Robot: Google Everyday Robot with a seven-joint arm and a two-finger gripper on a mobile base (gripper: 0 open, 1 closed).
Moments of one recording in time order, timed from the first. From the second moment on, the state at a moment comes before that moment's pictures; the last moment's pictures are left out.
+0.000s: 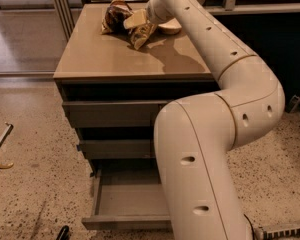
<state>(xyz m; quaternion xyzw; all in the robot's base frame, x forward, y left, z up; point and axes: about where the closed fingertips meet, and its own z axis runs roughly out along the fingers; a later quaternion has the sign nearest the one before) 0.937 -0.020 0.886 -0.19 0.86 0.10 0.45</state>
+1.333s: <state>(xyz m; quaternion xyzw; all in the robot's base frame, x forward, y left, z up) 0.939 0.007 0.880 -0.25 0.80 0.23 0.49</state>
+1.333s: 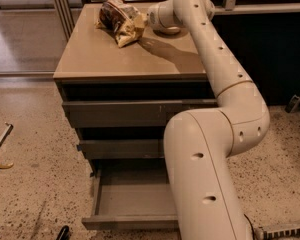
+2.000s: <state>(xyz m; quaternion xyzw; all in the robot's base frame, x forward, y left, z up) 0.931 -0.028 0.924 -0.26 0.75 0.25 0.55</state>
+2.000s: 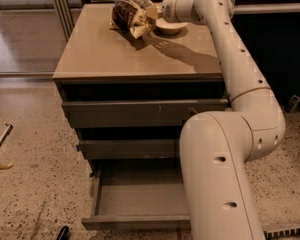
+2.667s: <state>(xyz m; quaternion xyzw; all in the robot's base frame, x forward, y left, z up) 0.865 -0.066 0.985 -0.35 0.67 0.29 0.59</state>
